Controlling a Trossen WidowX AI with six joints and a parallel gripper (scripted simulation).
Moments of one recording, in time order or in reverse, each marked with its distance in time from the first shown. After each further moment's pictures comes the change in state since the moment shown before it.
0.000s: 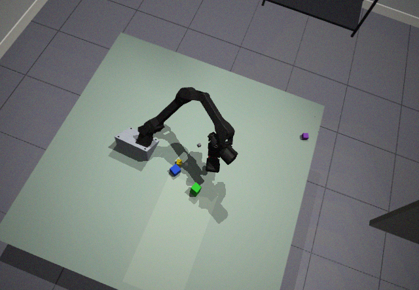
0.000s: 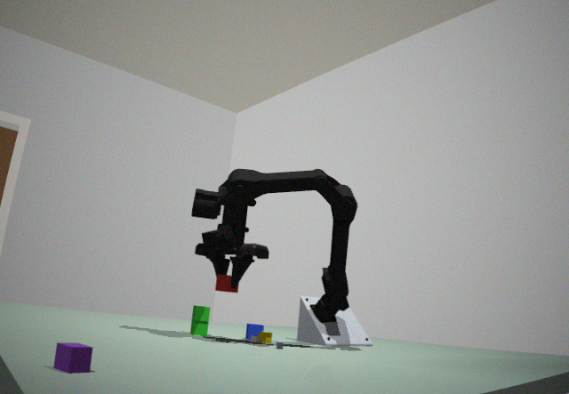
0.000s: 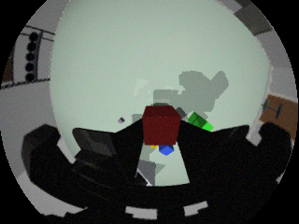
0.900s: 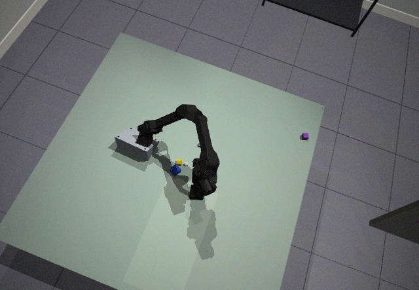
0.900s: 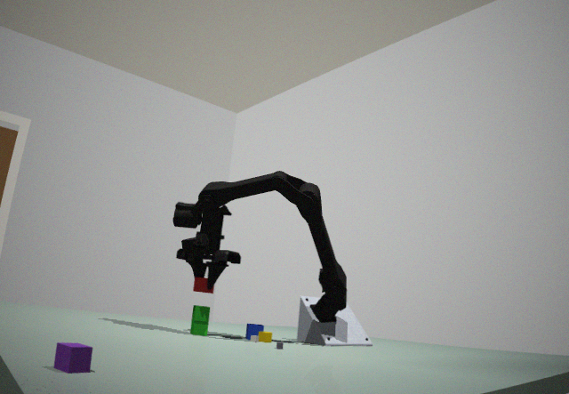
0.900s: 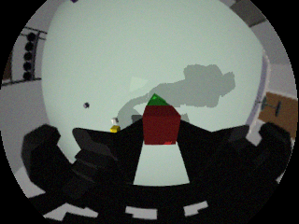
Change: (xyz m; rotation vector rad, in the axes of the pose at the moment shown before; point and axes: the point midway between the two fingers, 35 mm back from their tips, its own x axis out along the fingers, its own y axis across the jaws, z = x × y) arm 0.005 -0.135 -0.060 -0.004 0.000 -0.016
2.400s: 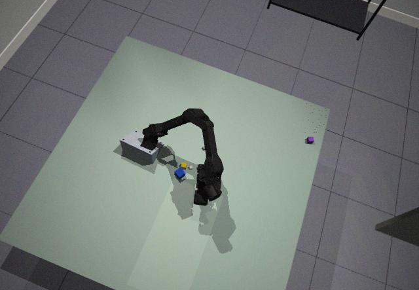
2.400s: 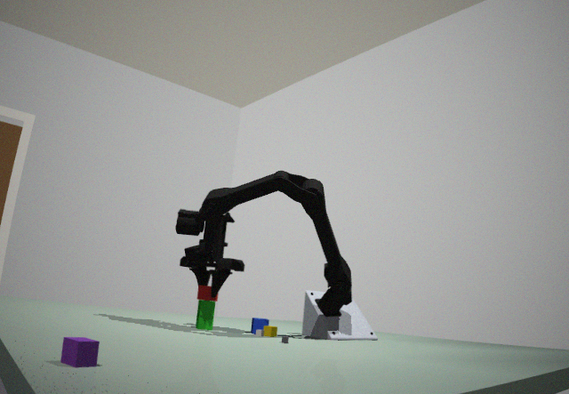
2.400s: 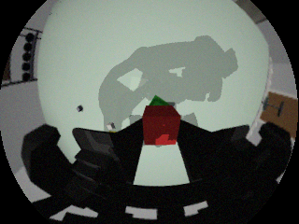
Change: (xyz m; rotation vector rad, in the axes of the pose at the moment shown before) arm 0.035 0.002 0.001 0.003 0.004 0.007
